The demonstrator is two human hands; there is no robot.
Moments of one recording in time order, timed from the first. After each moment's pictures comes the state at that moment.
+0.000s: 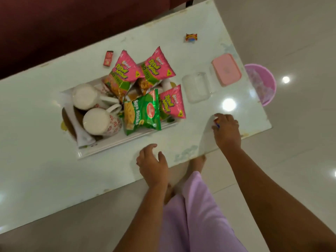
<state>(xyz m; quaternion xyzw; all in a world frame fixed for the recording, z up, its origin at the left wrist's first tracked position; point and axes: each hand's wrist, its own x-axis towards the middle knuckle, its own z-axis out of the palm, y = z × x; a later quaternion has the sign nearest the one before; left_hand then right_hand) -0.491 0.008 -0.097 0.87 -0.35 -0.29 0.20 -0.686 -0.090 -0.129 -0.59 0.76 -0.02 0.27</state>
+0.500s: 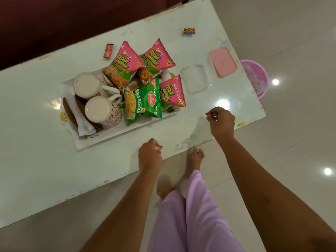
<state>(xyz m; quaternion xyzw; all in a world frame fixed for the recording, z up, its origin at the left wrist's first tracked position) -0.458 0.013 -0.098 0.80 -0.45 -0.38 0.03 -0.664 -0.076 -0.116 -0.49 0.79 -0.19 0.32</state>
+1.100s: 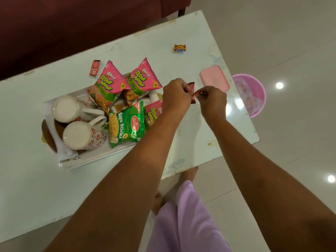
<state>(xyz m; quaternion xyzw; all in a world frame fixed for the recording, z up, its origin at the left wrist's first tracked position) -0.562 -0.213 -0.055 0.75 -0.48 -0.40 0.23 -0.671 -0.208 -0.098 -0.53 0.75 -0.23 0.31</state>
